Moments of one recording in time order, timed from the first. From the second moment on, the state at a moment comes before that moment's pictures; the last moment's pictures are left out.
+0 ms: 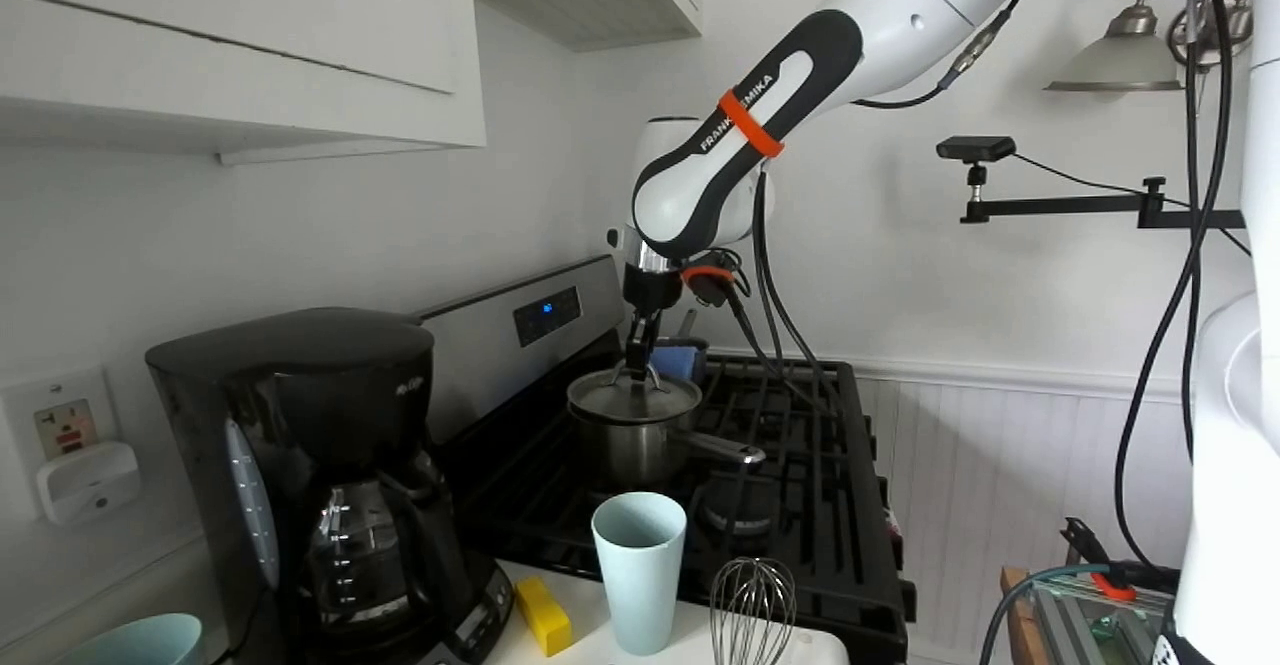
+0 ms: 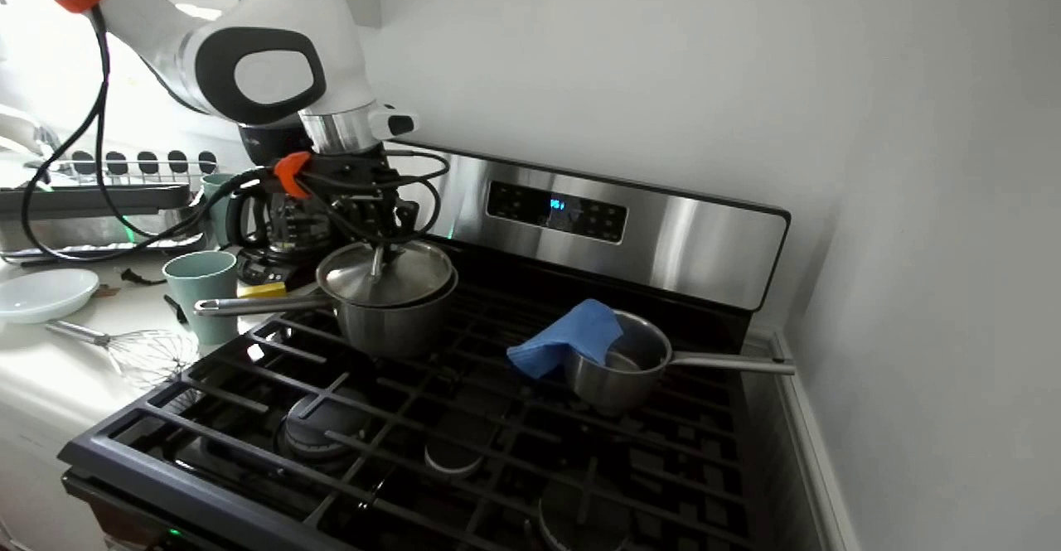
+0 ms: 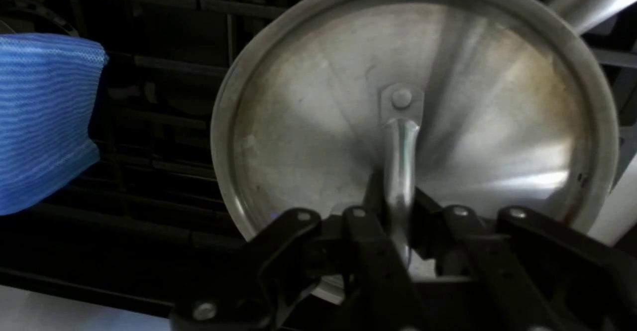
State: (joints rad) arm -0.17 0.08 -0.16 -2.19 -0.07 2.53 -0.49
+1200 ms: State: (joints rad) arm -0.19 0.11 -0.16 -2.13 -0.07 2.53 -0.48
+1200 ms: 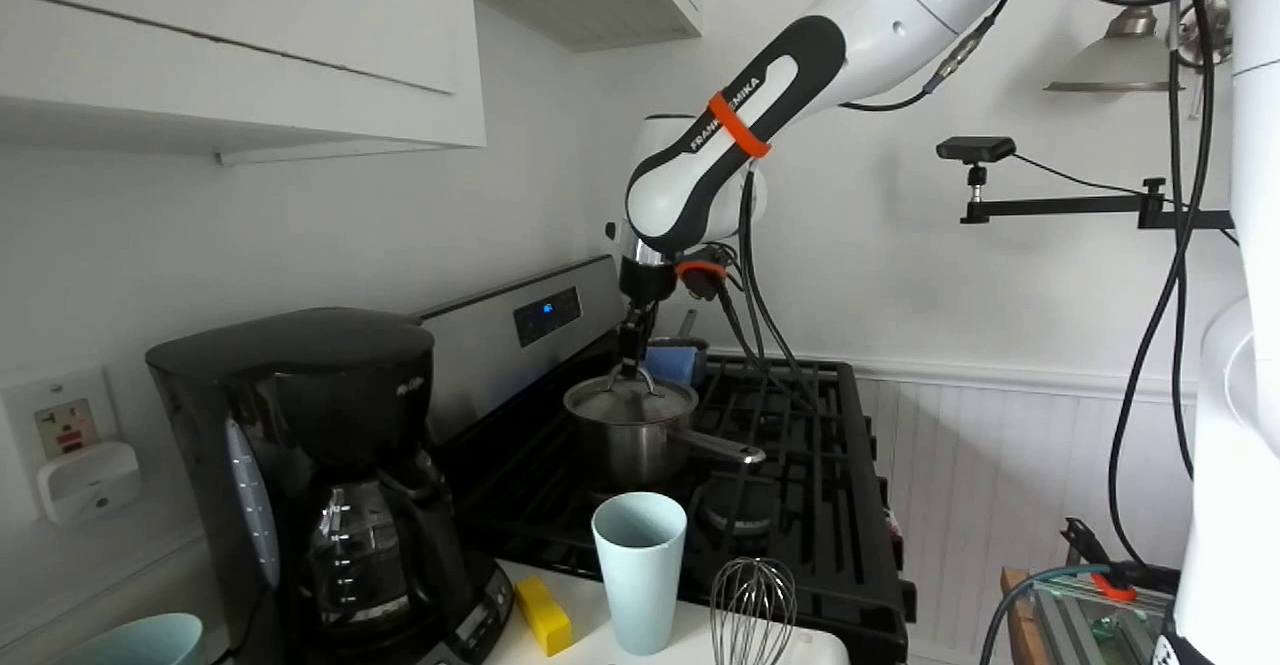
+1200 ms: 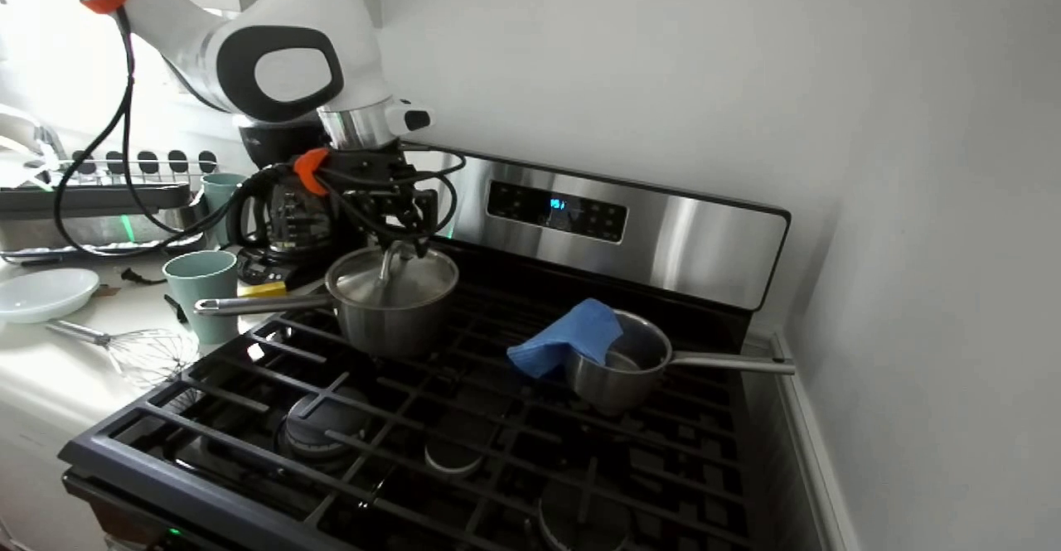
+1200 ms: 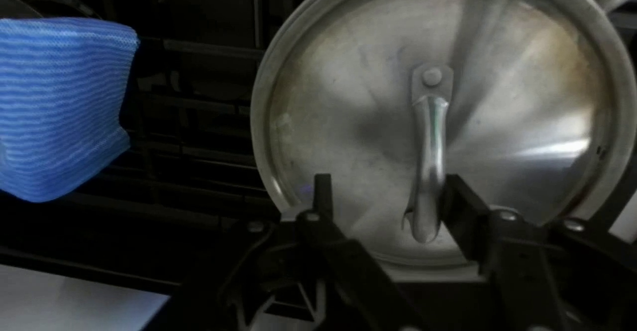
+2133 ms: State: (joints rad) arm -0.21 -0.27 -0.26 -2.11 0.04 1.94 -0.45
